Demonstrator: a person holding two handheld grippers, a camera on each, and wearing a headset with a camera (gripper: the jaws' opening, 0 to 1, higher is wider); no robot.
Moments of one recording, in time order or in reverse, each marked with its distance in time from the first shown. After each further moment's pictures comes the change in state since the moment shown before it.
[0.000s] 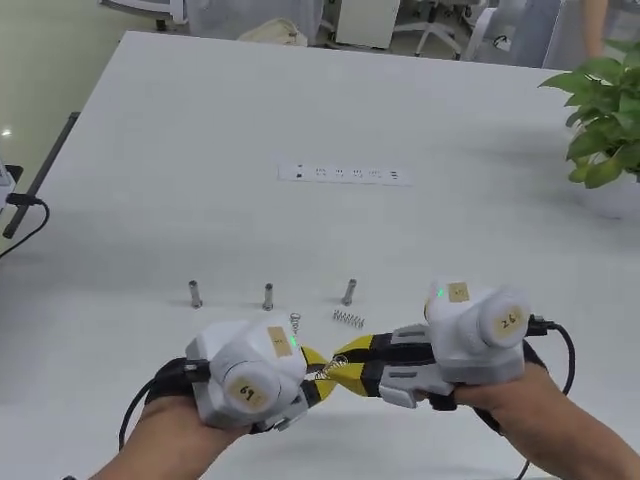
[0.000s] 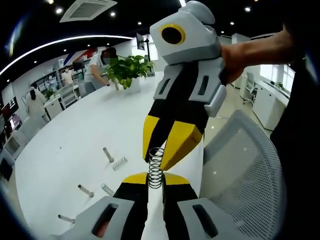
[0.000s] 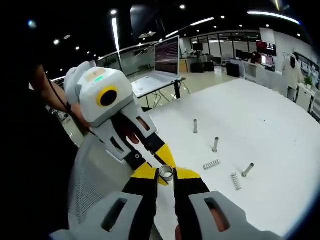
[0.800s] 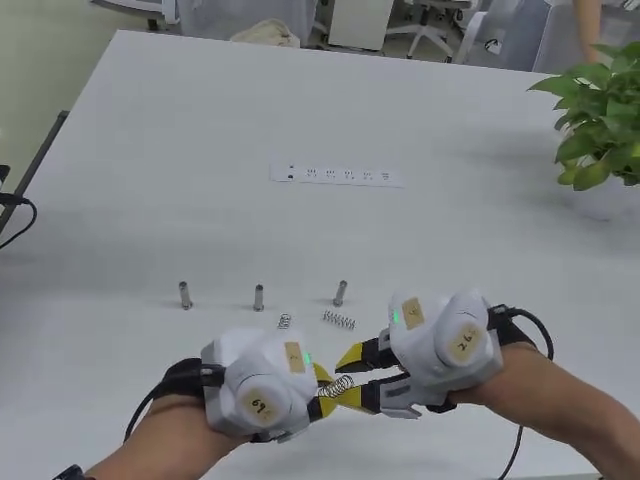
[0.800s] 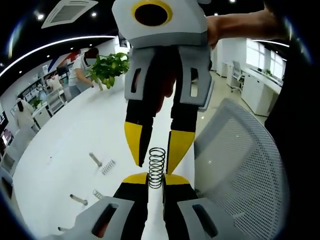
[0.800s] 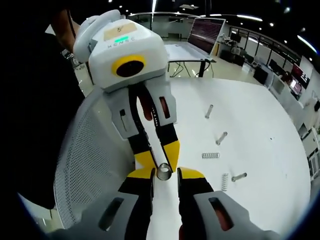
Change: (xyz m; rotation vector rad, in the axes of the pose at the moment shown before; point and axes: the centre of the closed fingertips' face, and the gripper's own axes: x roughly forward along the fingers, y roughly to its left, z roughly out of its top) left arm 0.015 -0.023 -0.004 0.109 0.047 -0.097; right arm -0.002 0.008 -0.030 -0.326 0.261 0.059
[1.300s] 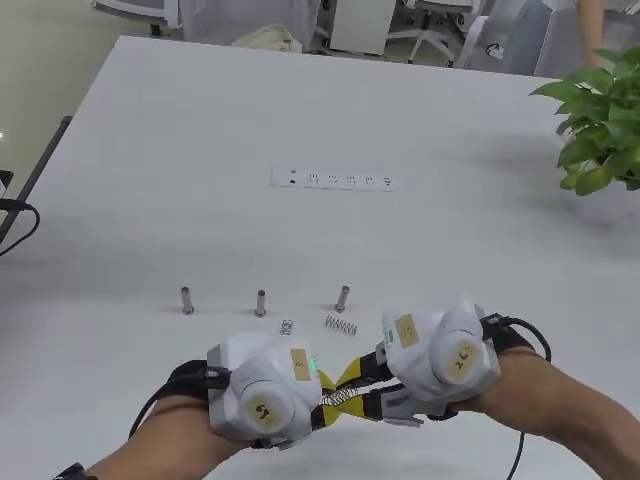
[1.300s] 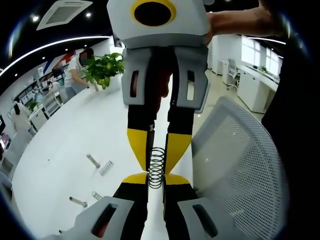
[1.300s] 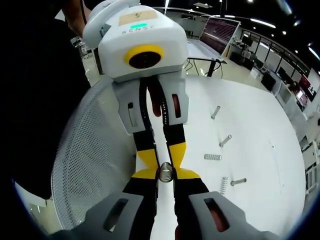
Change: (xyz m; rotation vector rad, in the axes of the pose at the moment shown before) left arm 0.000 -0.001 0.000 0.020 0.005 -0.033; right arm 0.002 0.003 -0.002 -0.078 0.031 0.025
